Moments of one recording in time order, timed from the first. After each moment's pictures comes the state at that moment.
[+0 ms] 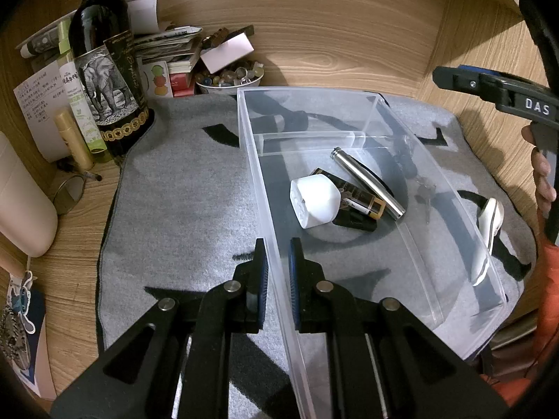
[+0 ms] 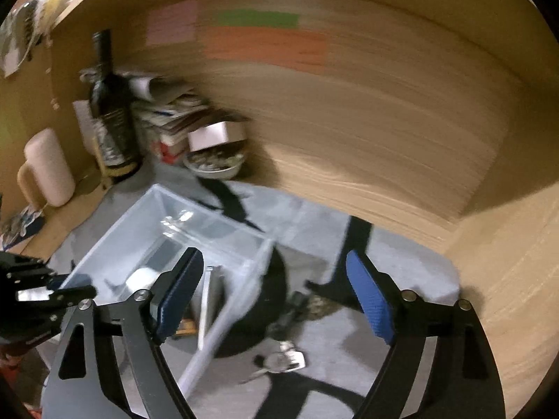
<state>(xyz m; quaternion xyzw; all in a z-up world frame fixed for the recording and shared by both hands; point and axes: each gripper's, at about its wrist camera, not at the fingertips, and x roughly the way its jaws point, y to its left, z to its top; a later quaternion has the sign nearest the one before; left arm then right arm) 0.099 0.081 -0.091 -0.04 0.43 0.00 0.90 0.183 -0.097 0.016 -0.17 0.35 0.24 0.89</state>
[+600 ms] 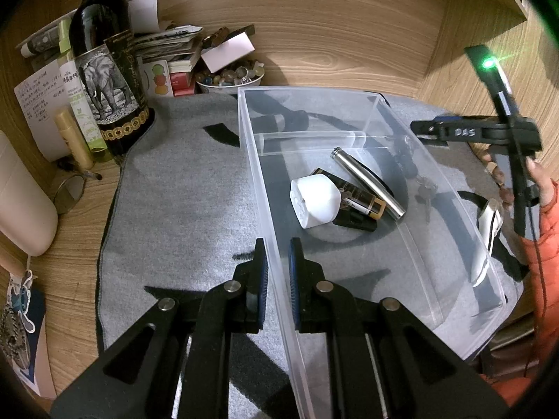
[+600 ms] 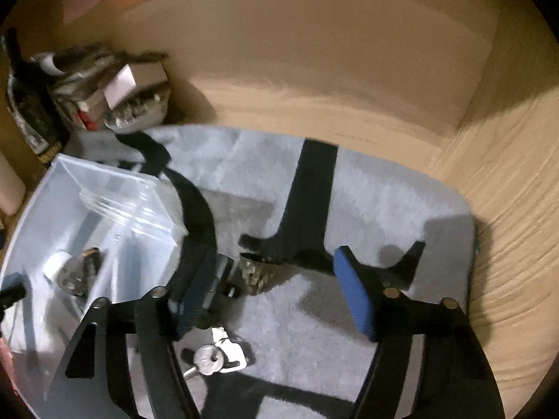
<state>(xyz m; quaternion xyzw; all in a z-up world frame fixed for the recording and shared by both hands) 0.097 0.082 -0.091 -0.04 0.43 0.00 0.90 0.248 -0.138 -0.061 -0.14 0.47 0.17 0.86</state>
